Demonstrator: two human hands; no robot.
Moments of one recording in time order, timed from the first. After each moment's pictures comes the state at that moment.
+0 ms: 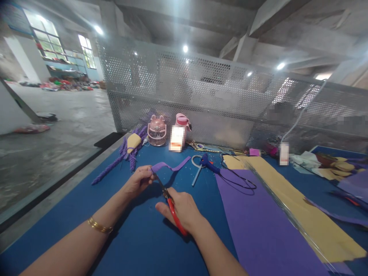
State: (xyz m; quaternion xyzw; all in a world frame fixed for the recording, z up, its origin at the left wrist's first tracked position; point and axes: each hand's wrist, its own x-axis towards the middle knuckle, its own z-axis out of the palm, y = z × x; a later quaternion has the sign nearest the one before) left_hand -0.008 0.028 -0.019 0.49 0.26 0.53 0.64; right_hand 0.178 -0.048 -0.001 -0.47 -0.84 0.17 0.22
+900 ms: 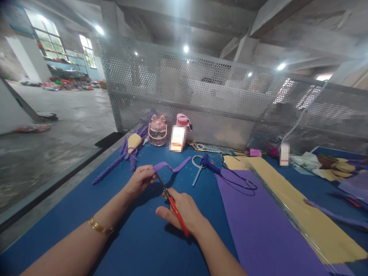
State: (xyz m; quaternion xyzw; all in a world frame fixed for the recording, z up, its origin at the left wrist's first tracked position) left_hand -0.006 0.030 -0.020 0.53 0.30 0.54 0.58; right_hand 0.178 -0.053 0.010 -0.45 -0.83 0.26 0.21
